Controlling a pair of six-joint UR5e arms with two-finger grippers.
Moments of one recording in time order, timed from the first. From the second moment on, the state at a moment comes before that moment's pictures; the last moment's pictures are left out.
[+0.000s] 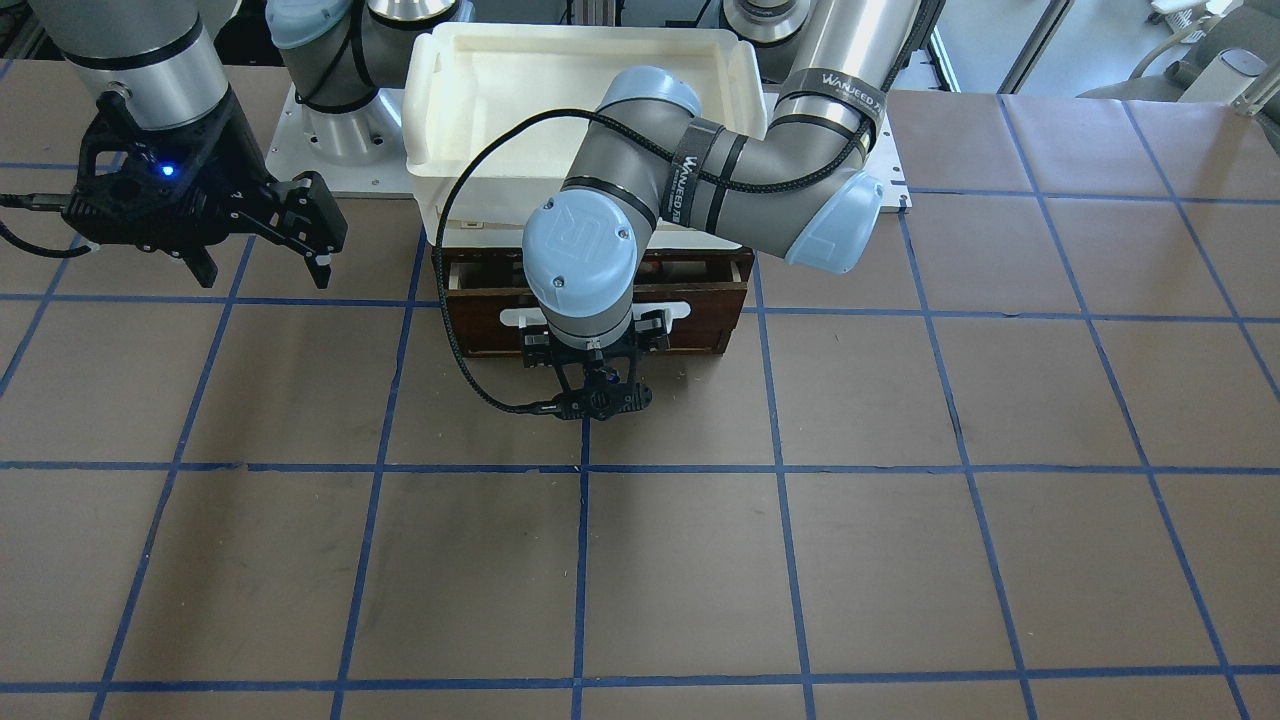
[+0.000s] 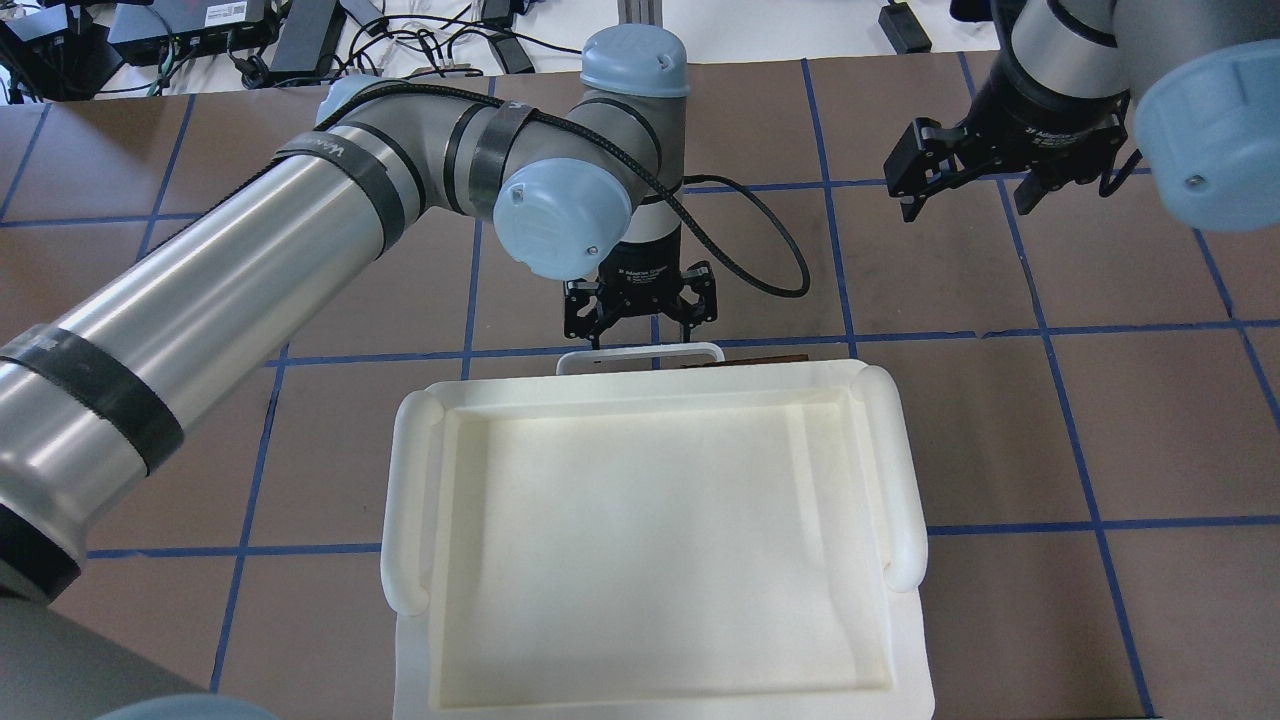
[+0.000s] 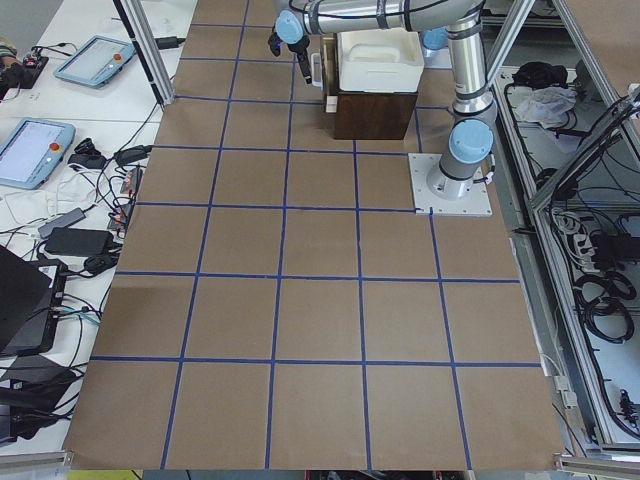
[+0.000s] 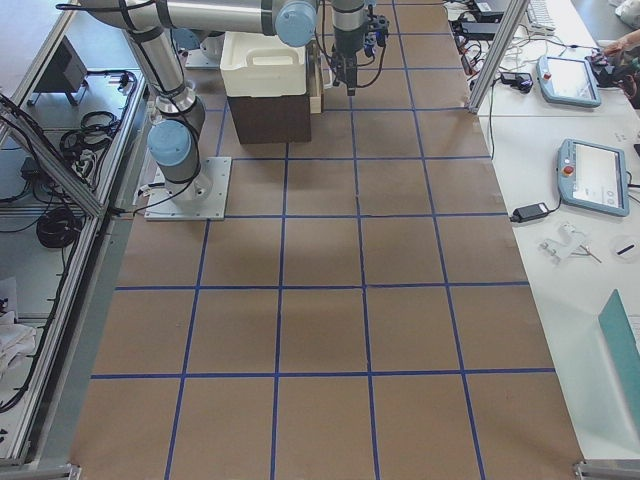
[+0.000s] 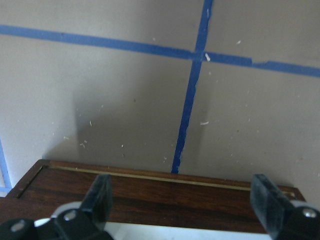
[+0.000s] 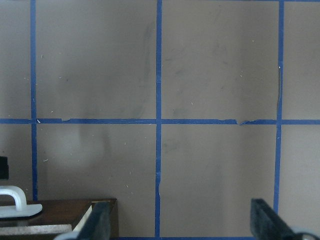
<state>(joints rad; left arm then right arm) -1.97 -2.02 -1.47 -1.52 1.51 -0.53 1.53 -1.60 1.64 -1.72 -1.57 -0.06</state>
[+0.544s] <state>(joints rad) -1.98 -1.97 -1.49 -1.59 1.51 -0.53 1.53 -1.60 1.64 -1.72 -1.57 -0.06</state>
